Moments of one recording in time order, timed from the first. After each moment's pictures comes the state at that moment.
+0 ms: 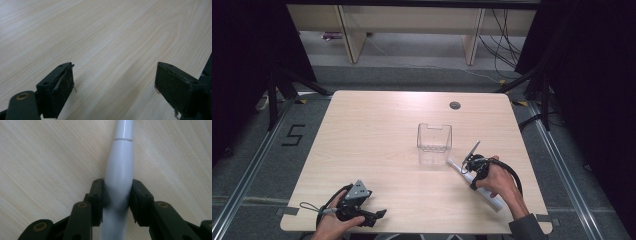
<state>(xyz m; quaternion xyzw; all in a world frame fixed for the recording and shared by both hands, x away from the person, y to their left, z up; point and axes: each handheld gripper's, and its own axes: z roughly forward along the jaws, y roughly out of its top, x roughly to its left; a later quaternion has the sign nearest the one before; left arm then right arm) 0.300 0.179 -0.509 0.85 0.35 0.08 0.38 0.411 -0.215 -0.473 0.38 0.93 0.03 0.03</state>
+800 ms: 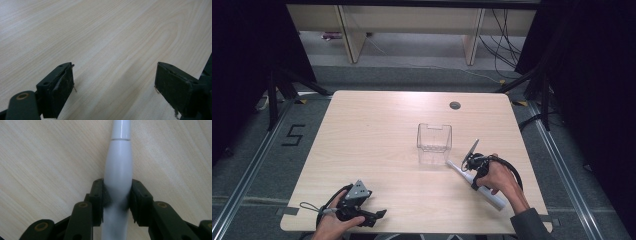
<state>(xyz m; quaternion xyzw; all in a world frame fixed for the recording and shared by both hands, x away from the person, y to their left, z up) 0.300 0.178 -0.510 0.85 0.35 0.08 0.38 0.419 -0.217 -0.473 0.36 0.93 0.01 0.00</state>
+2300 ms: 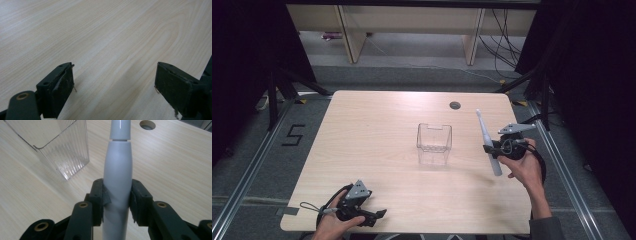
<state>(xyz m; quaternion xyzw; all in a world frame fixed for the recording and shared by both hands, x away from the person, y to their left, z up) 0.300 0.178 -0.510 0.85 0.35 0.08 0.38 0.416 -0.286 -0.404 0.43 0.82 0.34 0.18</state>
